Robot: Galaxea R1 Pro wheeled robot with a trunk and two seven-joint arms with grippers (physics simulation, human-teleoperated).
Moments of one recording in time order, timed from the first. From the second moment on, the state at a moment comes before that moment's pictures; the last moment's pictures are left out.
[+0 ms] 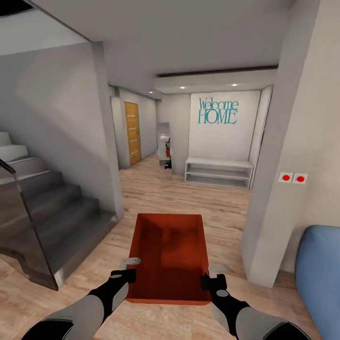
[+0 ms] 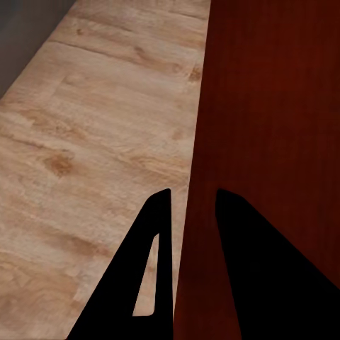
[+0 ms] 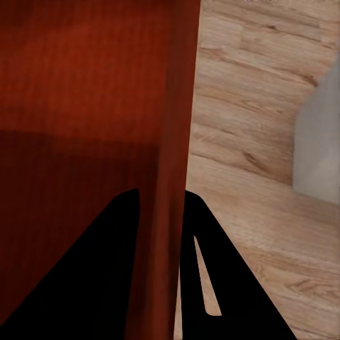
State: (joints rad) left arm -0.74 -0.11 -0.02 -0.13 0.06 0.03 0.21; right arm -0.70 0.12 0.39 -0.04 -0.24 -0.24 -0.21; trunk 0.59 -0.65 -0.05
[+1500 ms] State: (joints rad) left arm -0.74 -0.11 -0.02 -0.13 0.06 0.03 0.22; right arm -0.70 0.12 0.39 -0.04 -0.24 -0.24 -0.21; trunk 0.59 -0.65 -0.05
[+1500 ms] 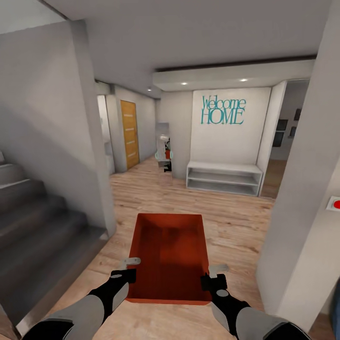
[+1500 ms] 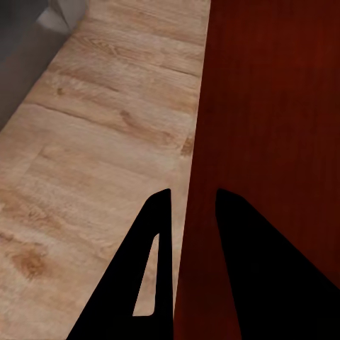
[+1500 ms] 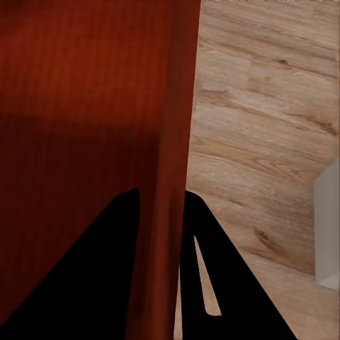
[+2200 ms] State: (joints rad) left arm -0.74 -0.11 -0.02 -0.13 0.06 0.03 0.22; right arm -0.70 0.12 0.39 -0.04 -0.24 -0.24 -0.21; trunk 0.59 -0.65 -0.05
